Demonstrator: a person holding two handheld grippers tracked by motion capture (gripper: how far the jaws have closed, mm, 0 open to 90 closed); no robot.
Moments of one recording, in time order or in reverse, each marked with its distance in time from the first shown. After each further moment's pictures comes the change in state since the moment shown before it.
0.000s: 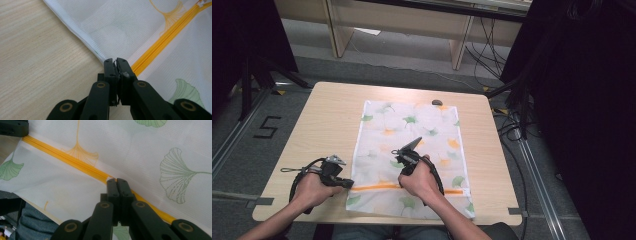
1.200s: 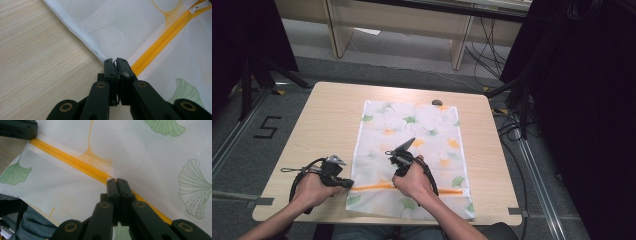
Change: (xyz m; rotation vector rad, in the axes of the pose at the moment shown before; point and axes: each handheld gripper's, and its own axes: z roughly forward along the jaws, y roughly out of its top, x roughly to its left) left arm 0.000 0.000 0.000 0.002 0.005 0.002; right arm 0.012 0.004 0.010 -0.064 -0.002 -0.079
